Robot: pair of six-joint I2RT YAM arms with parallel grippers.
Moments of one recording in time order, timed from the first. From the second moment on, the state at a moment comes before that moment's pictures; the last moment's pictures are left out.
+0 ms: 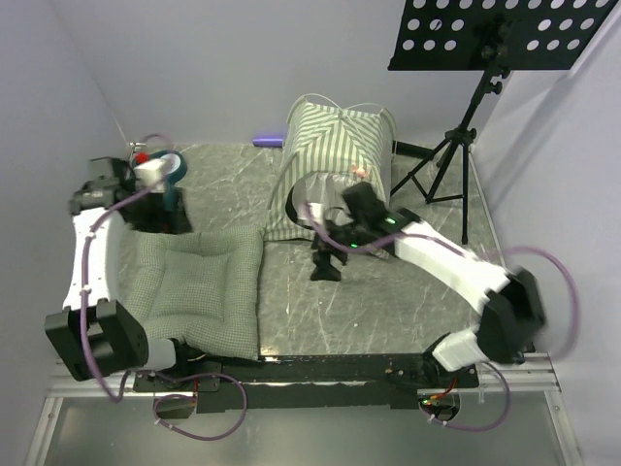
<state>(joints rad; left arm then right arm) 0.22 1.34 1.29 -0.97 0.47 0.29 0.62 1.38 1.09 -0.52 -0.73 -0.56</state>
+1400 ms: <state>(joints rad) 0.63 1.66 1.06 -0.90 0.46 0.33 1.00 2.06 1.40 -0.10 -0.48 -0.48</state>
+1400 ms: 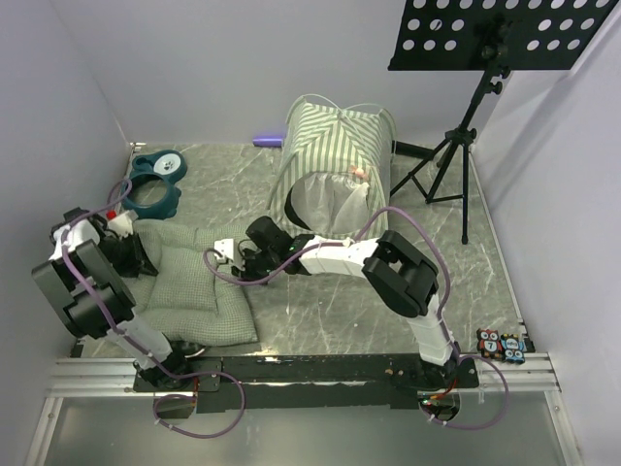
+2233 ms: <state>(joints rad) 0.42 1.39 1.28 -1.16 0.61 0.39 0.95 1.69 1.31 -0.19 -0.59 -0.27</state>
